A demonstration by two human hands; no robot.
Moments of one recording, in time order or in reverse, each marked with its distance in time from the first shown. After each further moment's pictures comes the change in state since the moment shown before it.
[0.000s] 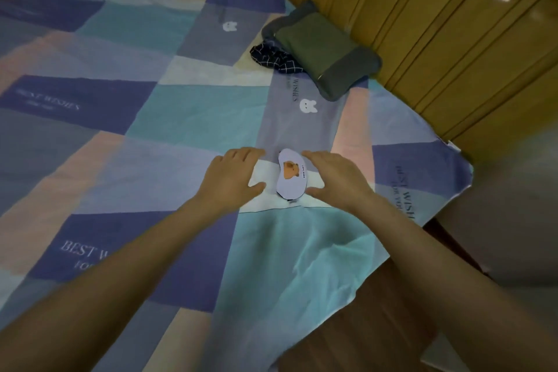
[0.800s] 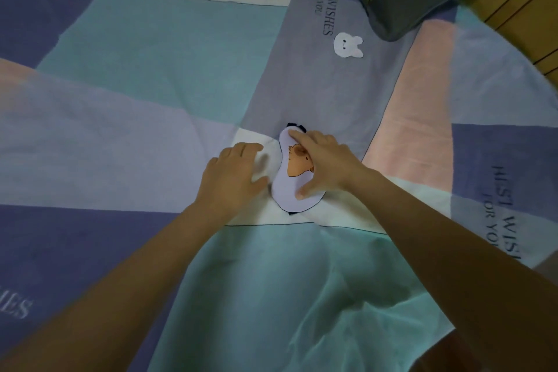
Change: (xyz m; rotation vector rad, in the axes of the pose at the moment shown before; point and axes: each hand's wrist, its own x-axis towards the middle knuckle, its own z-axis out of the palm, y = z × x) left_hand 0.130 -0.059 0.238 -0.087 -0.057 -0.272; right_hand 0.215 0.118 0.216 0.044 -0.261 -0.124
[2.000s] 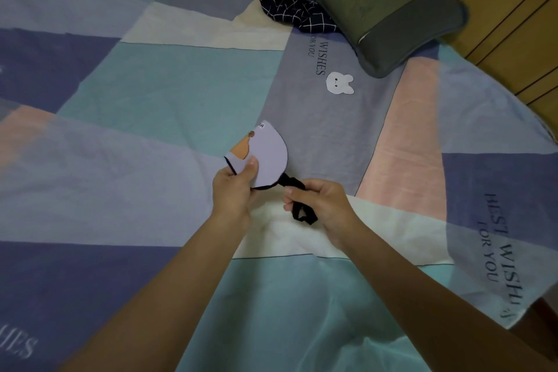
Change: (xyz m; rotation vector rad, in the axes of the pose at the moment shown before) left_hand 0.021 0.038 -0.028 -1.595 0.276 -0.574; right_hand -0.041 -0.038 -0.006 1.575 0.171 0.171
